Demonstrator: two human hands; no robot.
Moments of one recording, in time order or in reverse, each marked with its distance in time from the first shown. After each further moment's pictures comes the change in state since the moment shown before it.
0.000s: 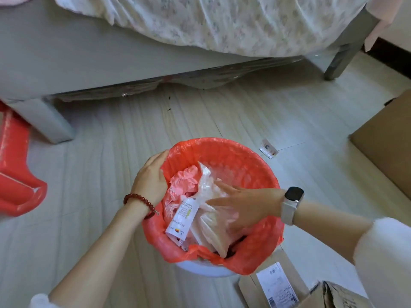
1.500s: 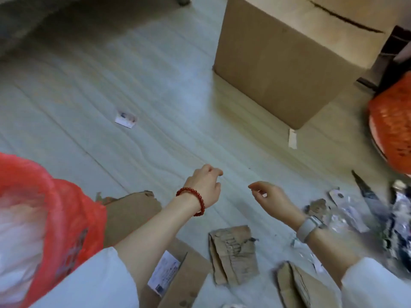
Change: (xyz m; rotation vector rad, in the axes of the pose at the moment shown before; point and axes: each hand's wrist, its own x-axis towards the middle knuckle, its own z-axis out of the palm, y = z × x) left_hand -0.080 0.273 0.332 0.216 -0.980 0.474; right_hand -0.224 0.202 0.283 0.952 0.619 0.907
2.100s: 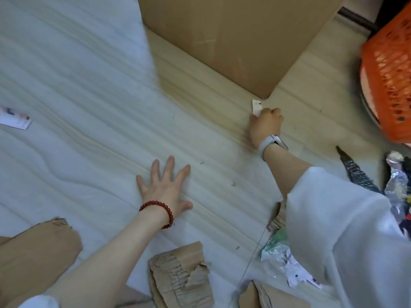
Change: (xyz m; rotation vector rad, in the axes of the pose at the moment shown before) left_hand 0.098 0.017 0.092 0.373 -0.150 -0.248; right_hand 0.188 0.122 -0.064 -0.048 0.539 0.464
